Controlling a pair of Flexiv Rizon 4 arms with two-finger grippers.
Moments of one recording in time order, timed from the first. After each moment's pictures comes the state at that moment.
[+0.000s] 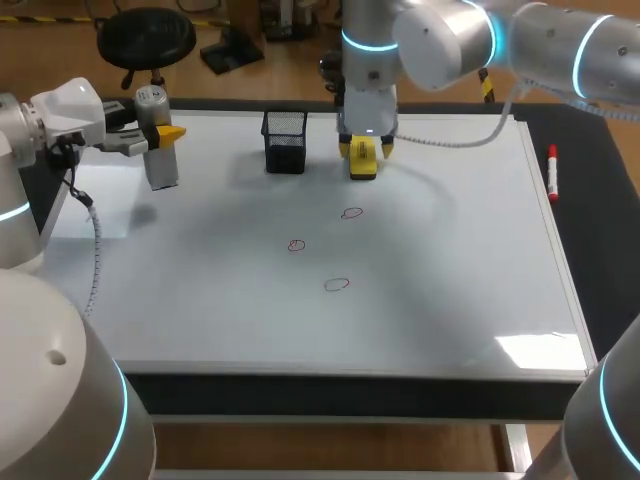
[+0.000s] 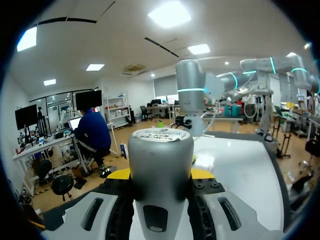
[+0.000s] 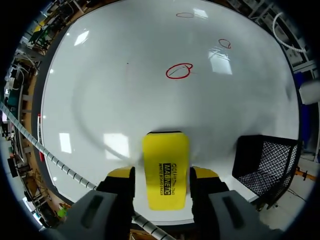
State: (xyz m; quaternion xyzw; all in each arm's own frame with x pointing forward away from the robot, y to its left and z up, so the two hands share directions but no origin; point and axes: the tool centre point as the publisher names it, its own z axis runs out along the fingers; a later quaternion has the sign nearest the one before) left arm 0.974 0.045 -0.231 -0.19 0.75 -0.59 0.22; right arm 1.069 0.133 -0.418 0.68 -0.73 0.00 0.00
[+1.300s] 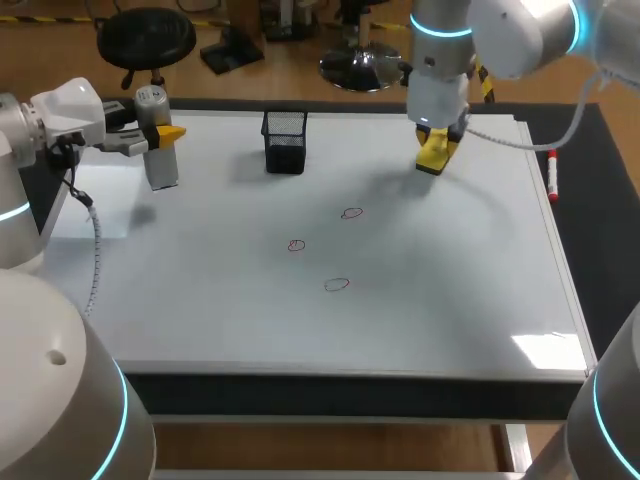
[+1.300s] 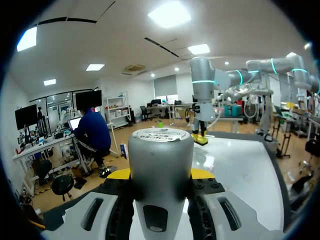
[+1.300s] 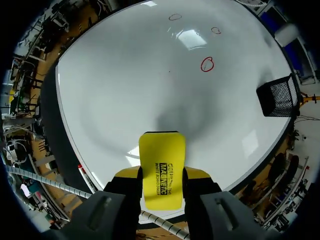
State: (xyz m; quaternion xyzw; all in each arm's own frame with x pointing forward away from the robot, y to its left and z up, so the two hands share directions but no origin) left arm 0.974 0.045 -0.231 -0.19 0.75 -0.59 0.22; right arm 1.031 -0.003 -0.374 0.47 -0.88 0.03 0.00
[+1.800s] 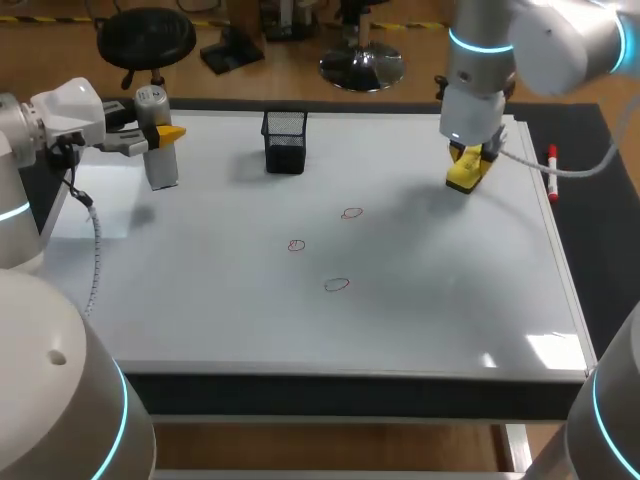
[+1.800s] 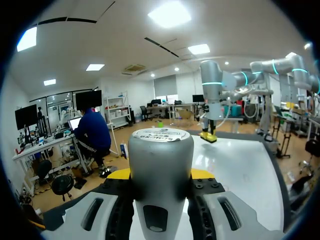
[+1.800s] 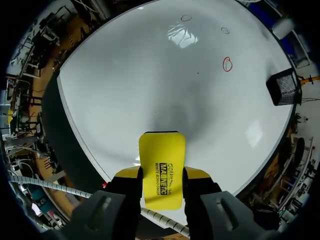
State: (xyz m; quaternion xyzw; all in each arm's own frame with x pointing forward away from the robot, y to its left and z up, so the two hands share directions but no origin) left arm 0.974 0.045 -0.231 -0.19 0.75 -0.59 0.22; right arm 0.990 -0.052 -0.379 0.42 -0.91 0.02 0.01
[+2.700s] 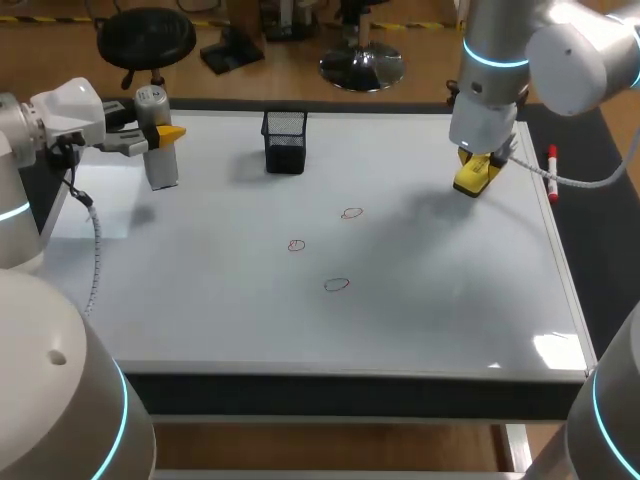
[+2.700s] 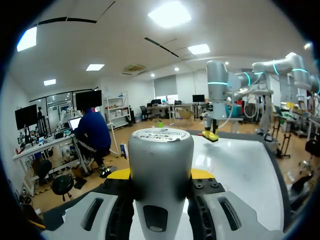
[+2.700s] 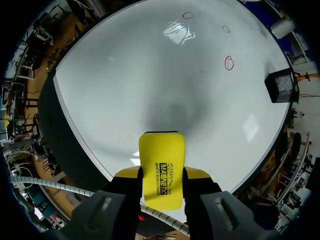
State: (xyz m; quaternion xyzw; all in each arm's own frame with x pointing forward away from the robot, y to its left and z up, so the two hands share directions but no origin) left arm 0.974 0.045 -0.231 -0.20 0.75 -0.59 0.22; right arm 0.982 -0.061 -0.375 0.40 -0.91 0.03 -0.02
